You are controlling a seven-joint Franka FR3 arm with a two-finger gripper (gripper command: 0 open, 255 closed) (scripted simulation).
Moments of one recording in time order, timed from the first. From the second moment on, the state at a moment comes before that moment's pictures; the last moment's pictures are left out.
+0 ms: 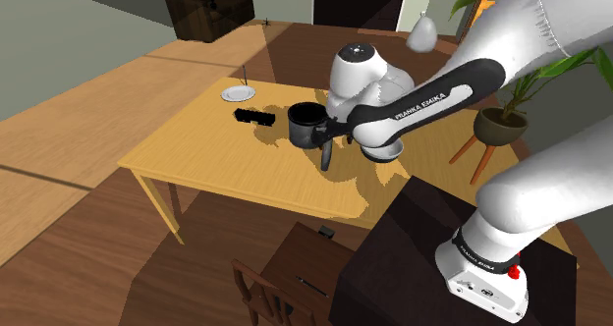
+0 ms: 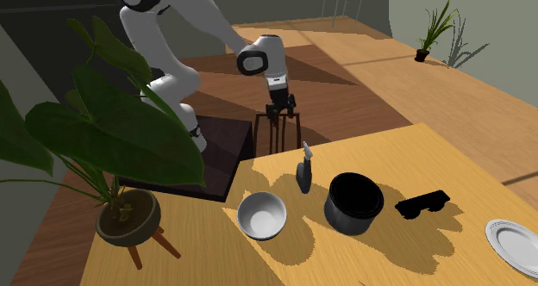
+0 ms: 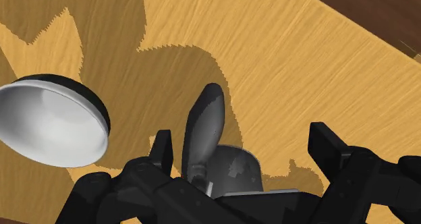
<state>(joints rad) -0.43 -0.34 0.56 -2.64 -0.14 2.54 0.83</state>
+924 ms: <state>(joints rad) -0.71 0.30 0.68 -2.31 -1.22 2.46 2.04</state>
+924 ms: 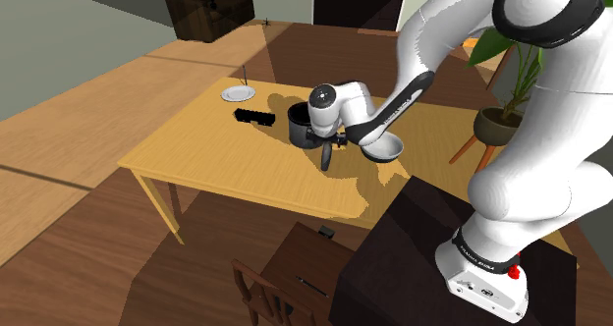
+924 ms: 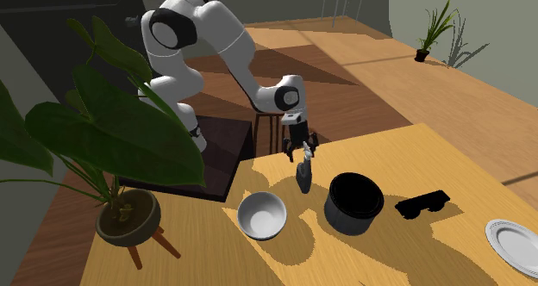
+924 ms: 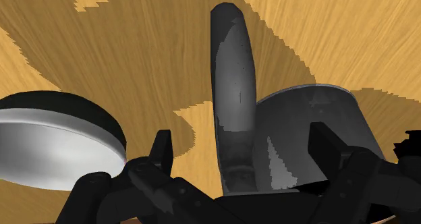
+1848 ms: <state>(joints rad) -0.68 0.42 0.61 -2.25 -1.35 2.45 2.12</state>
